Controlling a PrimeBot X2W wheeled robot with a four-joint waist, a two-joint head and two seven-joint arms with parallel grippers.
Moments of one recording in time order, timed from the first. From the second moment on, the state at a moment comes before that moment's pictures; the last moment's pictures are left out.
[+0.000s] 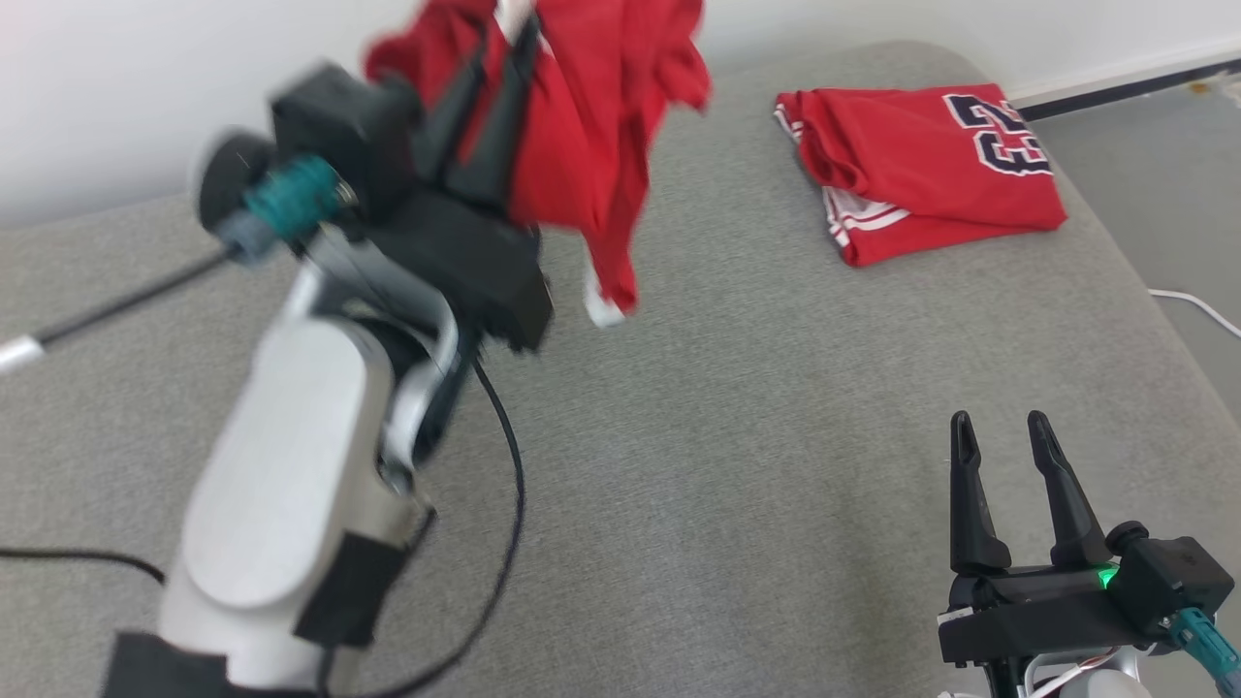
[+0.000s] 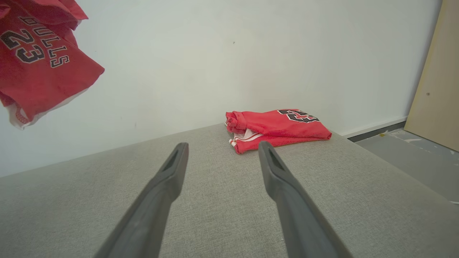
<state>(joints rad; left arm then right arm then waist) -0.84 0.11 -0.34 0.15 -0.35 -0.07 0.14 -0.11 -0.05 0.00 0.12 0.24 0.13 -0.26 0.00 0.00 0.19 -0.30</state>
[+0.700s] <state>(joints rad) -0.44 0.10 -0.43 0.40 -0.36 -0.04 -0.03 -0.11 -0.05 0.02 0.12 0.24 0.13 -0.26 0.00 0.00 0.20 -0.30</state>
